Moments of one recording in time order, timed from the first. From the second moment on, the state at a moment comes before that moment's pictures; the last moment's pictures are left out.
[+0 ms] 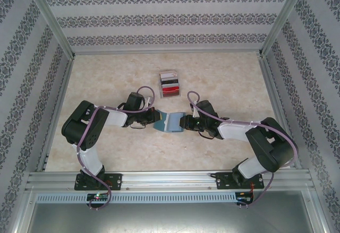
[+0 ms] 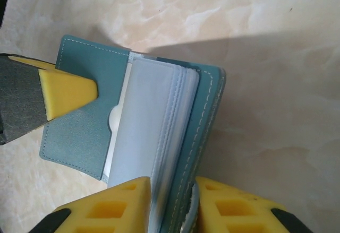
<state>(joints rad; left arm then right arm) -0.41 1.81 0.73 0.25 0.60 -0.71 0.55 1.51 0.53 0.18 -0.36 0.72</state>
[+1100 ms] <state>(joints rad) -0.40 1.82 0.74 0.25 0.62 -0.72 0.55 1.57 0.53 0.21 -0.37 0.74</state>
